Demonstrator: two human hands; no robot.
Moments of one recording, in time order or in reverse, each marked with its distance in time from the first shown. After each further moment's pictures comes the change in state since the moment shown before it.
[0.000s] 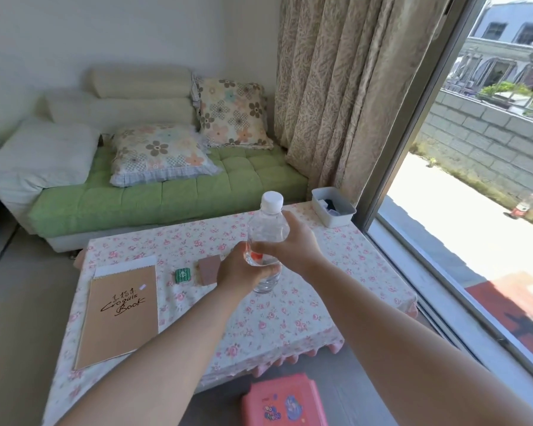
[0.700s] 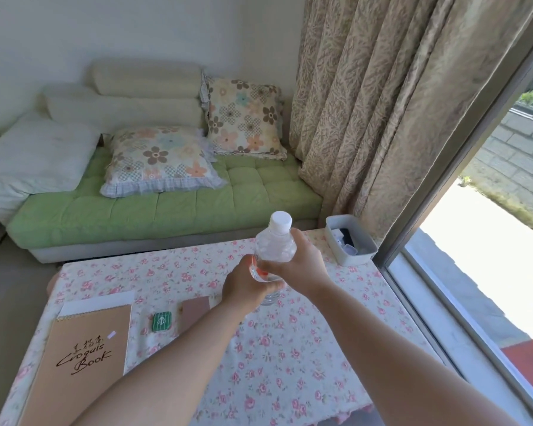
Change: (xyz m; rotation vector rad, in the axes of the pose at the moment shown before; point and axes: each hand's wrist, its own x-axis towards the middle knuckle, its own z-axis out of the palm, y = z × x) left_hand 0.186 0.034 0.033 0.025 0.023 -0.100; right_hand 0.202 0.035 -0.033 -0.078 -0.089 0.025
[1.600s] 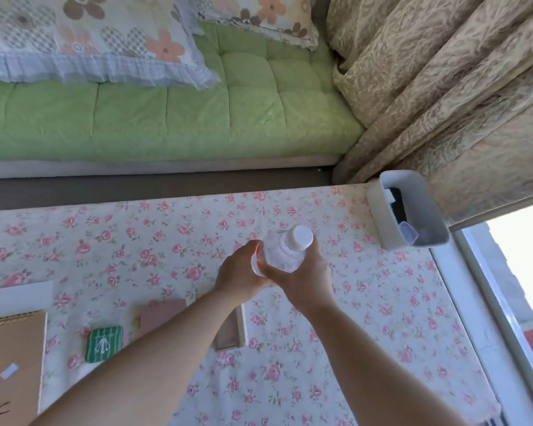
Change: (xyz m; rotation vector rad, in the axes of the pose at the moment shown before) left_hand 0.292 -0.147 0.056 0.146 -0.296 -0.152; right_hand 0.261 0.161 0.149 -0.090 0.029 0.330
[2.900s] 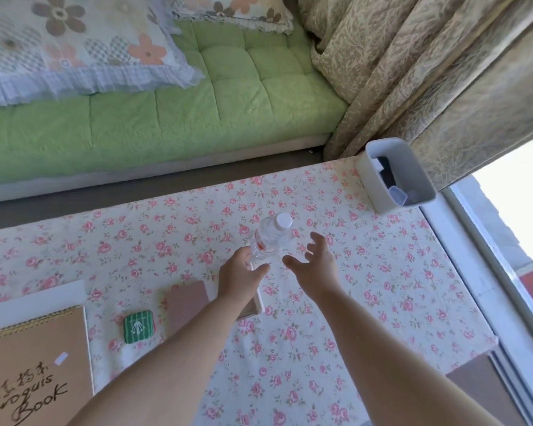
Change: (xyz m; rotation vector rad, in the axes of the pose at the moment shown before) left_hand -0.042 -0.039 0.013 -0.169 0.079 -0.123; right_hand -0.045 0.012 0.001 0.044 -0.015 0.266
